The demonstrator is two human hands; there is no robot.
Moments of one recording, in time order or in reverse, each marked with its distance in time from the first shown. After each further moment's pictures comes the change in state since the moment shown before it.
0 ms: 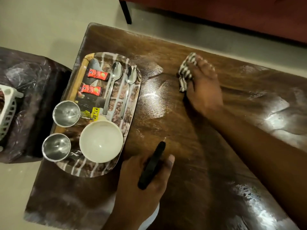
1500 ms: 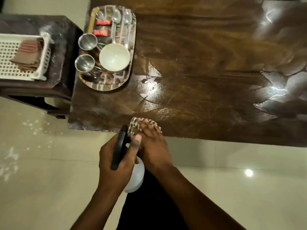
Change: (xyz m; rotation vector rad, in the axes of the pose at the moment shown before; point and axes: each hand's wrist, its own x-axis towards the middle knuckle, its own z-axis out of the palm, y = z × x) left_hand -0.244 -0.119 -0.080 0.060 0.122 0.087; right_hand -0.435 -0.209 0.110 0.271 -0.127 -0.006
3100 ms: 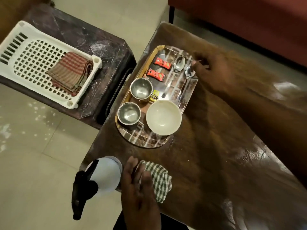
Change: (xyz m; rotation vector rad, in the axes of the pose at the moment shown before) left_hand 0.146 0.068 0.015 -0.605 0.576 -0.571; right_hand 0.420 -0.015 -0.195 0.042 -0.010 -0.084
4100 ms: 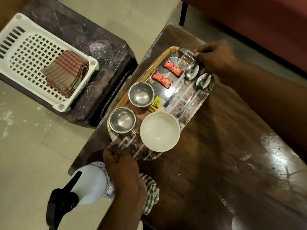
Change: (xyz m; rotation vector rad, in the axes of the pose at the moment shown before) left_hand 0.082 0.010 0.063 -0.262 0.299 -0.152; right_hand 0.103 0.009 -0.004 0.248 -0.106 0.282
